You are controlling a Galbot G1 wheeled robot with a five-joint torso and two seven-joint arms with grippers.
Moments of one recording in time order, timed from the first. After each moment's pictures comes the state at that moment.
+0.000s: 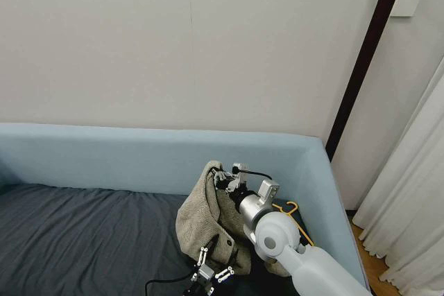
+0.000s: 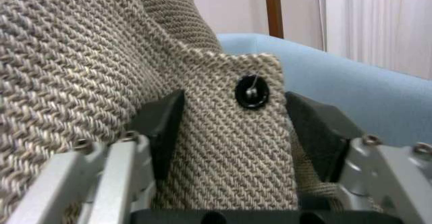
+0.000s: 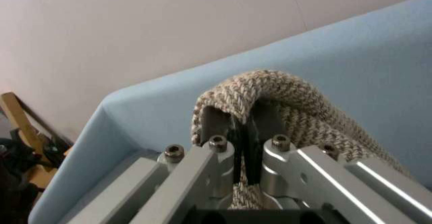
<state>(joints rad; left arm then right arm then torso) 1.25 -1.52 -0.35 -1.30 0.08 -0.76 0.34 -0.68 1.17 -0.19 1.83 1.06 -0.16 0.32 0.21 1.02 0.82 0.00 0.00</state>
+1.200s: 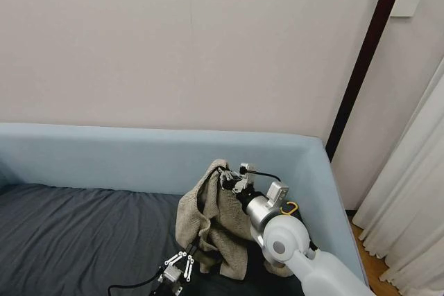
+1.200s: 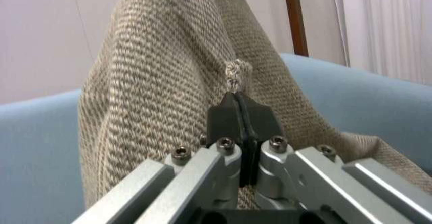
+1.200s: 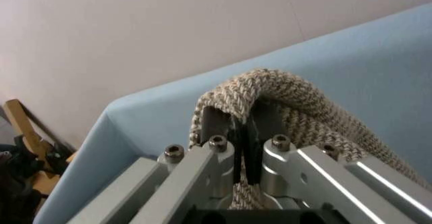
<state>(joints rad) 1.36 -1.41 -0.44 -1.45 -0.03 -0.82 0.38 -0.73 1.14 -0.15 1.90 1.05 -0.15 0.31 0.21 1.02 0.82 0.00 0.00</state>
